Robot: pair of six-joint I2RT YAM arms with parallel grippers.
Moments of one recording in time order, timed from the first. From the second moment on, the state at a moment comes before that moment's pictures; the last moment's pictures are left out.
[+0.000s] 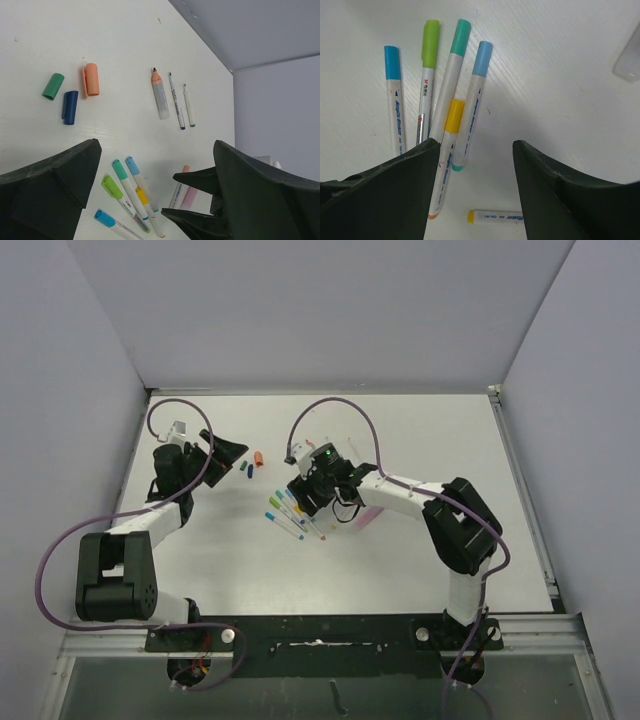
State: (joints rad) left arm 0.02 1.44 0.66 0.45 0.44 -0.92; right arm 0.75 1.88 1.27 -0.22 -0.15 -0.09
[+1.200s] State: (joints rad) left arm 0.02 1.44 0.65 0.46 0.44 -0.93; right arm 0.77 1.99 1.27 -0.18 -0.07 -0.11
